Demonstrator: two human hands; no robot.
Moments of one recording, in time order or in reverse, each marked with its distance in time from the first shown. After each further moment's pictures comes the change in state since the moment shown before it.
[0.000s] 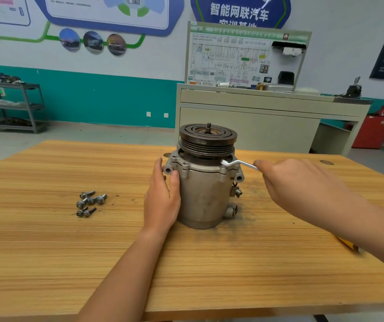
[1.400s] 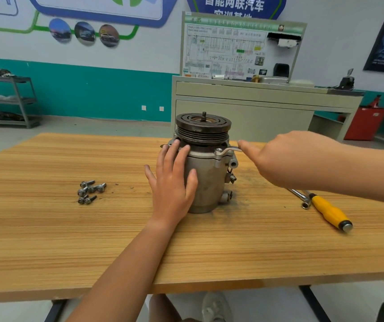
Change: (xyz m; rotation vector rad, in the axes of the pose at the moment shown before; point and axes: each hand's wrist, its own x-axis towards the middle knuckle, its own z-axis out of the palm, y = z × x) left_hand -0.020 0.018 0.007 0.220 0.085 0.379; right_hand 0.014 0.009 -0.009 -0.471 -0.051 -0.311
